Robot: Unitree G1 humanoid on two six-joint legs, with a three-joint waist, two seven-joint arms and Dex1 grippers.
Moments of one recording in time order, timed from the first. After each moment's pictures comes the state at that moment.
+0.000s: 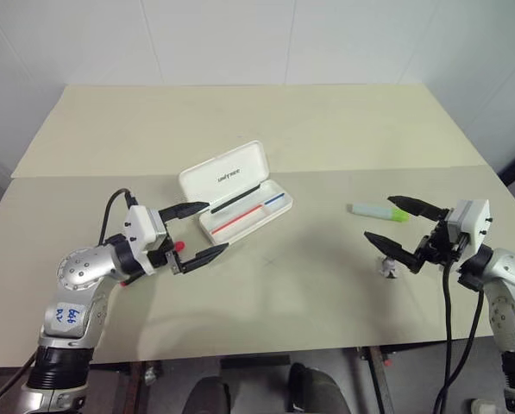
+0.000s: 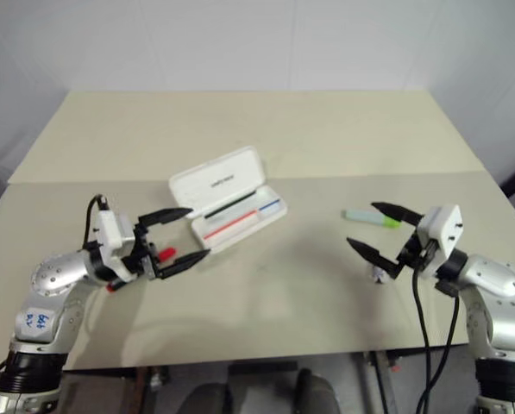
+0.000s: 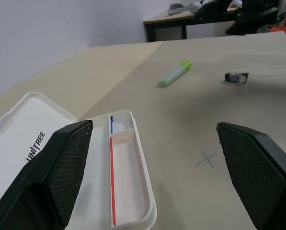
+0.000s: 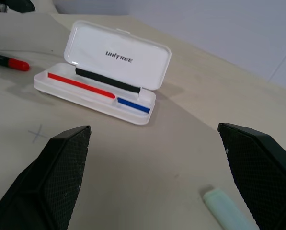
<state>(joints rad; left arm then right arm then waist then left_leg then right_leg) -0.20 0.59 0.12 -0.18 -0.43 0.05 -0.92 -0.20 -0.70 -0.27 0.00 0.51 0.02 1.07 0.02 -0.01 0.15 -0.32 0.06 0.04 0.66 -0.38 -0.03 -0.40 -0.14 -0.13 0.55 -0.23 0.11</state>
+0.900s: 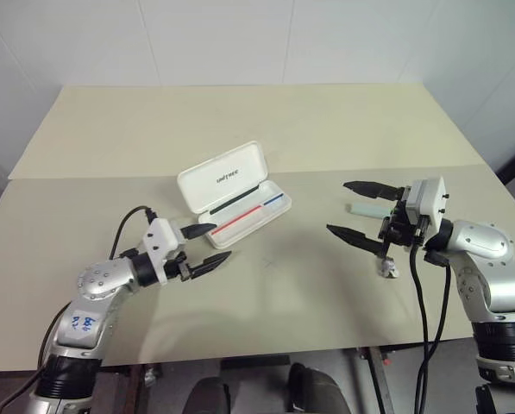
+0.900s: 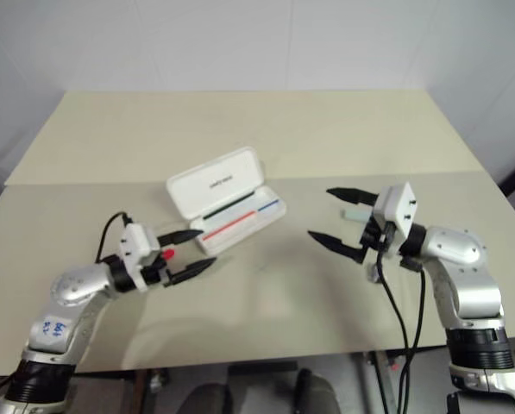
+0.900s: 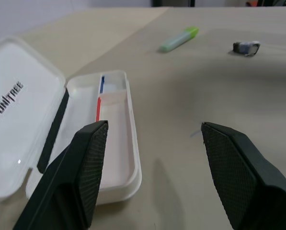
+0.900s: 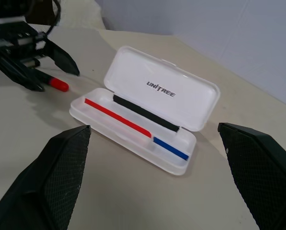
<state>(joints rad) -0.19 0.54 0.01 -0.19 -0.32 0.16 -0.80 -0.36 -0.65 -0.12 -0.08 0.48 0.10 1.08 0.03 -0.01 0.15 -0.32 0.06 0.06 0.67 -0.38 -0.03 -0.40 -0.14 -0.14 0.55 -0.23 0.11</state>
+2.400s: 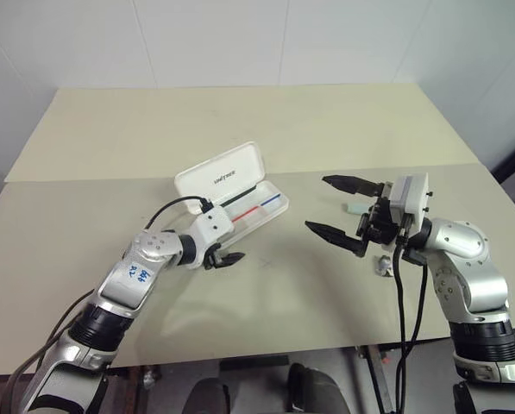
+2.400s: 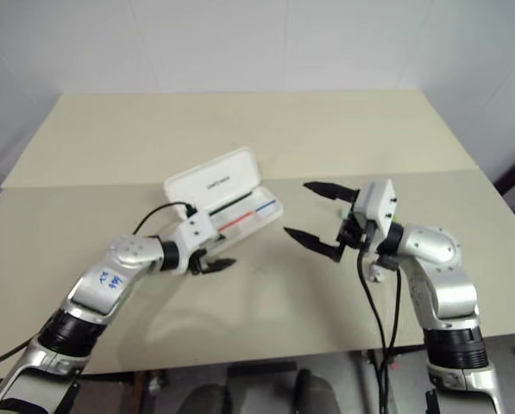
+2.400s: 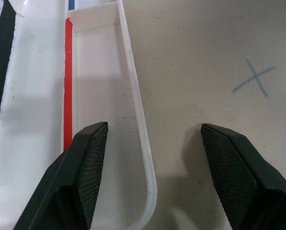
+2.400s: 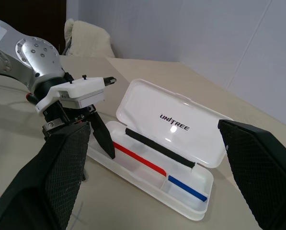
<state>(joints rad) -0.49 0.57 -0.29 -0.13 -0.07 0.64 -0.69 -0.39 -0.55 -0.08 -0.17 0.49 0.13 1.04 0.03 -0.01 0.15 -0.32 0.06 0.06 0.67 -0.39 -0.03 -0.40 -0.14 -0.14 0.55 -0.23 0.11</state>
